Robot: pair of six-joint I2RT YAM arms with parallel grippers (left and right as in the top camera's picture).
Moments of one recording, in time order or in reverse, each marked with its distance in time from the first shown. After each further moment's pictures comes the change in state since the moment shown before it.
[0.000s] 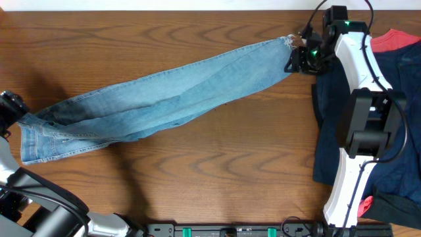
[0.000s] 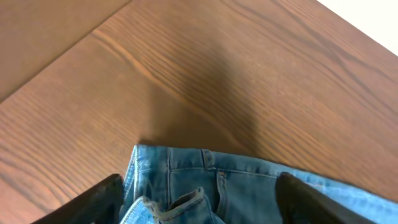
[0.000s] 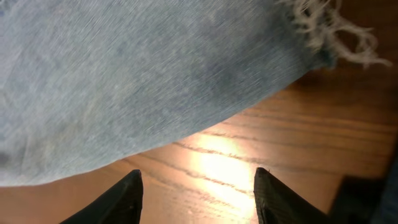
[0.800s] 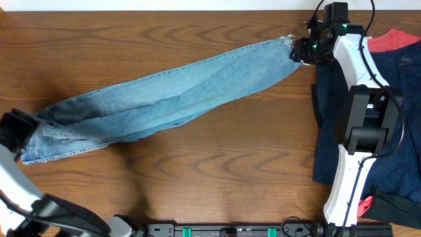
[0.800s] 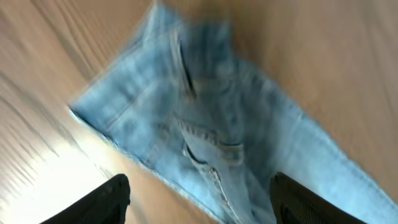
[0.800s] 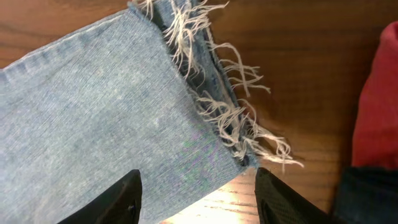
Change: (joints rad) left arm 0.000 -0.197 -0.002 -0.433 -0.114 -0.268; right arm -0.010 0.047 0.000 0.267 0.113 0.082
